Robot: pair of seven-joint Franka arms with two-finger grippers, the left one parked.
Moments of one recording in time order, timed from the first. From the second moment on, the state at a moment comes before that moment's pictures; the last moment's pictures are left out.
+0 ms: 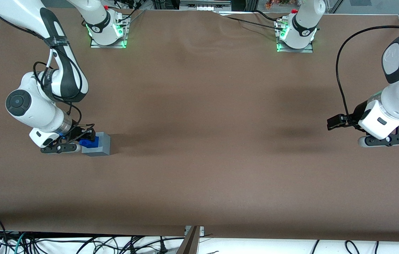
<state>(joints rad) 0.12 0.39 -0.03 -1.88 0.04 2.31 -0.01</state>
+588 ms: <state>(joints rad) 0.12 0.39 -0.03 -1.87 0.06 2.31 -0.01</state>
